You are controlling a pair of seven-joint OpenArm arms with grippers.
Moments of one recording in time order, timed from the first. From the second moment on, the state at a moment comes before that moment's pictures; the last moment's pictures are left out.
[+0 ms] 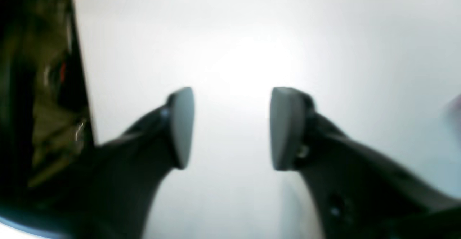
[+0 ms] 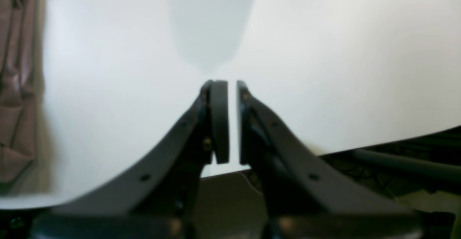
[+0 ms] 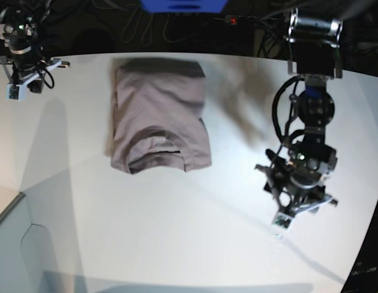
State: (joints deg) left arm -9.8 -7.7 -0.9 92.1 16.0 -19.7 49.5; right arm -19.5 -9.5 50.5 102.1 -7.9 39.0 -26.7
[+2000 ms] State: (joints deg) left arm 6.3 -6.2 -35.2 14.0 16.6 -22.8 8.5; right arm -22.8 -3.7 36.0 42.7 -7.9 38.9 -7.2
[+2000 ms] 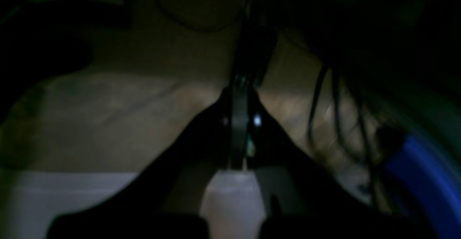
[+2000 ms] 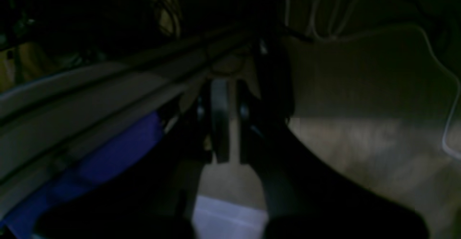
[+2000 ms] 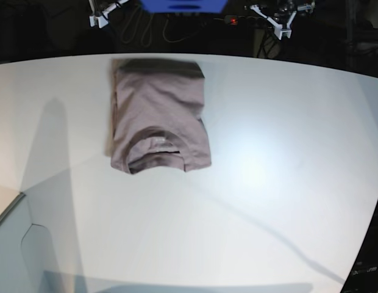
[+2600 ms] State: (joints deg) left arm -0.2 -5.3 -20.5 6.4 18.7 -13.4 -0.5; right arm -10.2 -3.6 35.4 6.0 -7.6 -20.1 24.3
